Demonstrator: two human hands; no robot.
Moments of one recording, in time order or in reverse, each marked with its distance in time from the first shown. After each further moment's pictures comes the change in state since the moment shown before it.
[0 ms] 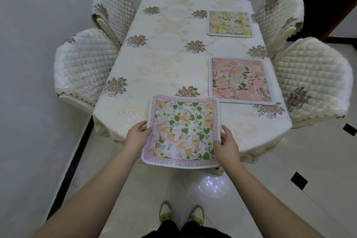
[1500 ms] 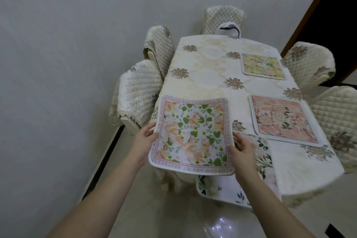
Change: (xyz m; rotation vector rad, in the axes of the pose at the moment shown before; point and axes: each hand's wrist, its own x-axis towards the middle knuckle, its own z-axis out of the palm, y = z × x) left_hand 0.044 0.047 -0.199 -0.447 -0.121 0.083; right_hand -0.027 -0.144 0.145 0.432 0.048 -0.063
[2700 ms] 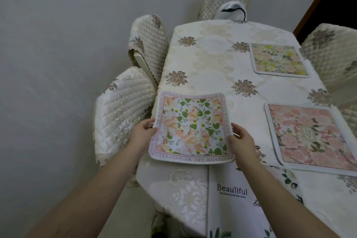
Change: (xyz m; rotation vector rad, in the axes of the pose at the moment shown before) left_hand 0.233 0.037 0.028 0.338 0.096 -0.037; right_hand 0.215 -0.018 0.071 -0.087 0.052 0.118
